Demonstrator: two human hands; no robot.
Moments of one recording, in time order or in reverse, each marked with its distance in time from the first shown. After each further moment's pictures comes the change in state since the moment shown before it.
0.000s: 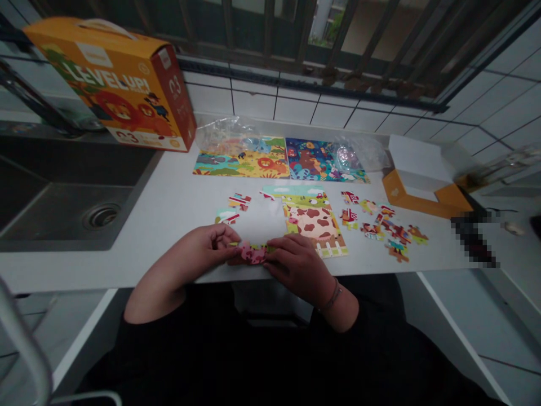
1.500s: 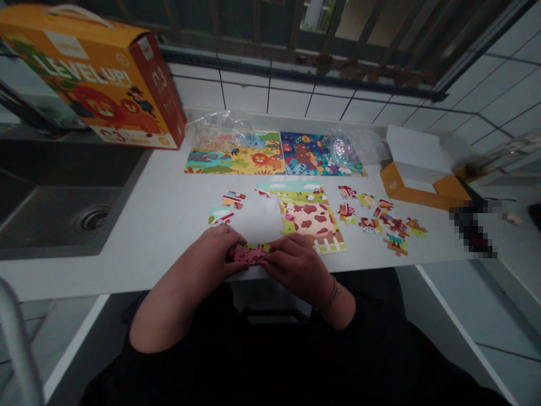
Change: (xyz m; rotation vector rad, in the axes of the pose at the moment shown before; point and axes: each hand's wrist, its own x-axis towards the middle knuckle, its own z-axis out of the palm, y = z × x) left_hand 0.008 0.000 0.023 0.675 0.072 0.294; right_hand -0.006 -0.002 0.002 -0.042 0.027 0.015
